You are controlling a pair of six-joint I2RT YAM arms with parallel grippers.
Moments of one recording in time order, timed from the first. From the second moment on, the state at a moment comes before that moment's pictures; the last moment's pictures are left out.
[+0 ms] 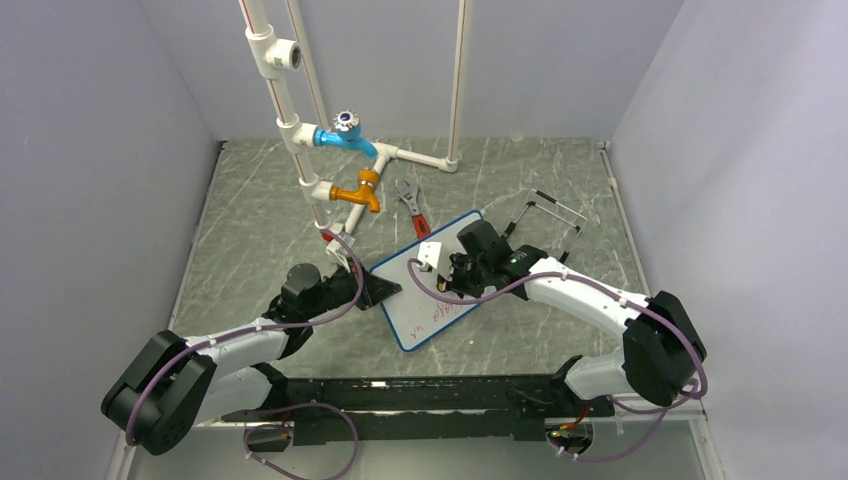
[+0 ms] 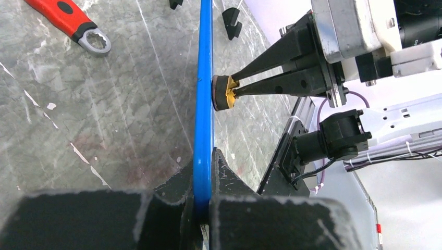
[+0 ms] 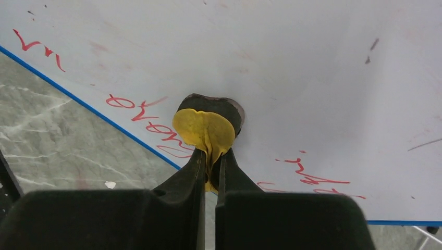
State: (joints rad) left arm -0.57 1.13 0.22 0.80 0.48 -0.73; right arm 0.73 1.35 0.86 -0.45 -0.22 -0.63
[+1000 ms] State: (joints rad) left arm -0.56 1.12 0.22 0.80 0.48 -0.72; right arm 0.59 1.36 0.86 -0.40 -0.18 -0.51
